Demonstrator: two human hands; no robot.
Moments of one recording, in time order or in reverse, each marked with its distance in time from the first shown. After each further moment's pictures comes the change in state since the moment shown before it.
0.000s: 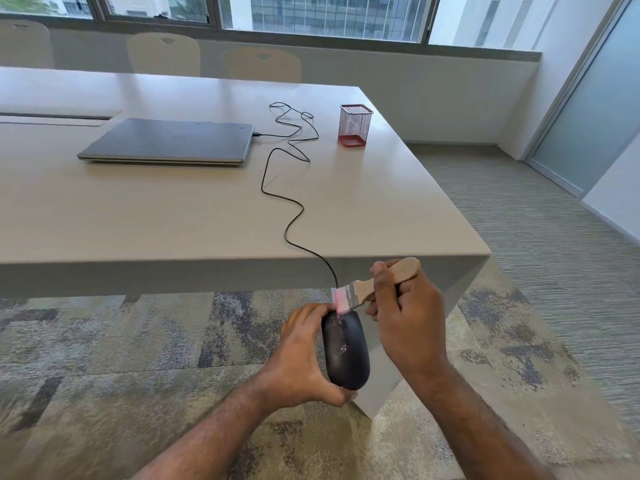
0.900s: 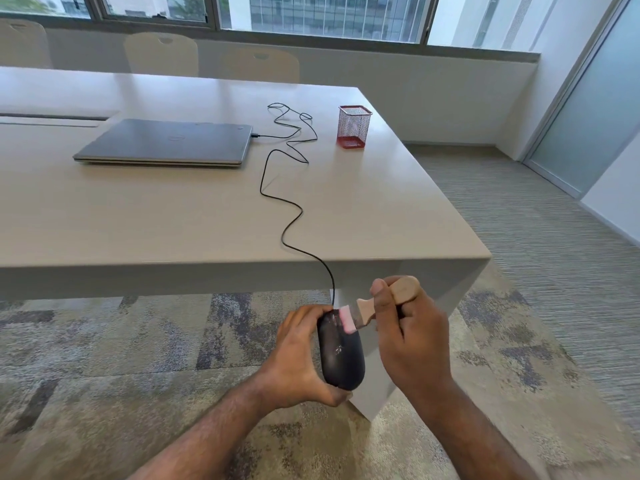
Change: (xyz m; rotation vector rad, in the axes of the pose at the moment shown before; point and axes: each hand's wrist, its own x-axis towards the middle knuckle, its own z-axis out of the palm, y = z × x) left_hand 0.006 -0.010 0.000 -0.006 0.039 0.043; right_hand -0.012 0.006 -0.005 -0.046 0.004 -0.200
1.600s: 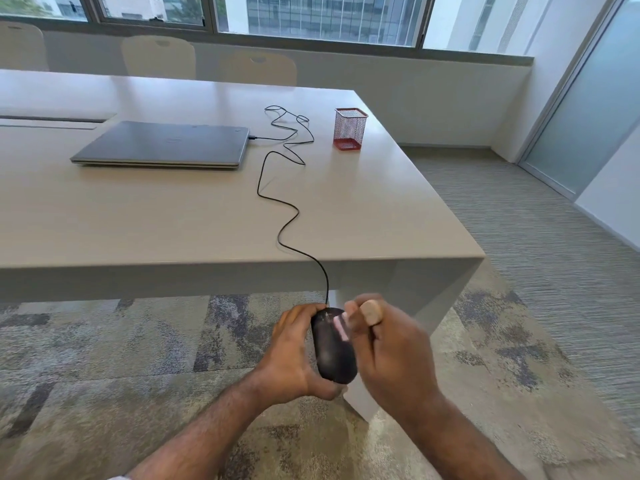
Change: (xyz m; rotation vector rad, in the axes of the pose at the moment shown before) left_hand 0.001 -0.003 0.000 -0.025 0.000 -0.105; right_hand -0.017 -0.015 0.000 -0.142 -0.132 -0.122
